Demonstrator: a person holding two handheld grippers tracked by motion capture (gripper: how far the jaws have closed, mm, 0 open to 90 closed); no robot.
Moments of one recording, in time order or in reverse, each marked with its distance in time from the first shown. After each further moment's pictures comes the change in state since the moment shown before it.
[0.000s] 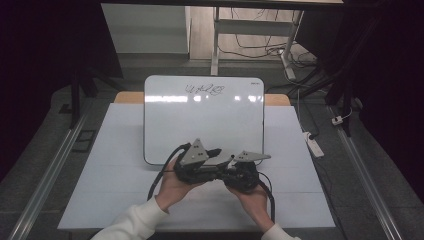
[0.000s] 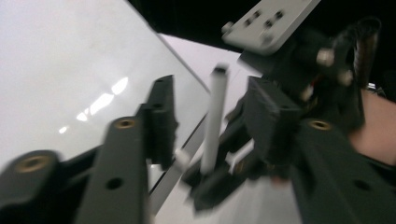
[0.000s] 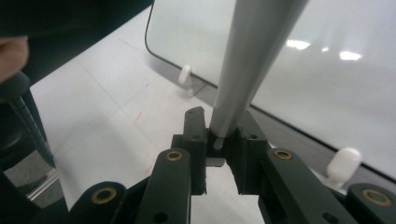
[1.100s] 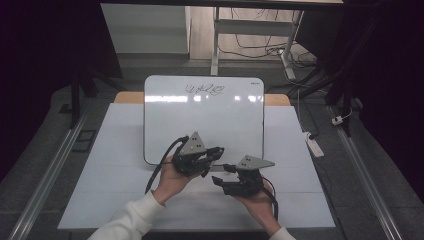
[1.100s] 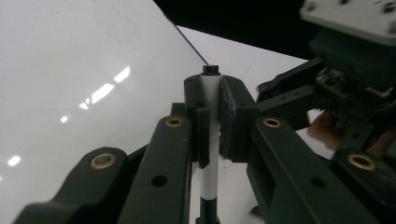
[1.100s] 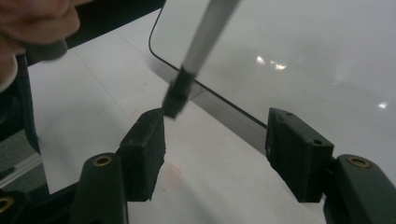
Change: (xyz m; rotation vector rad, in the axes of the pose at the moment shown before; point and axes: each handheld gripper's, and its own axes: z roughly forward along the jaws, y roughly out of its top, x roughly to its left) left arm 0.013 0.005 0.016 0.036 -0.002 -0.005; right arm 0.007 -0.007 -0.011 -0.060 -0.029 -0.151
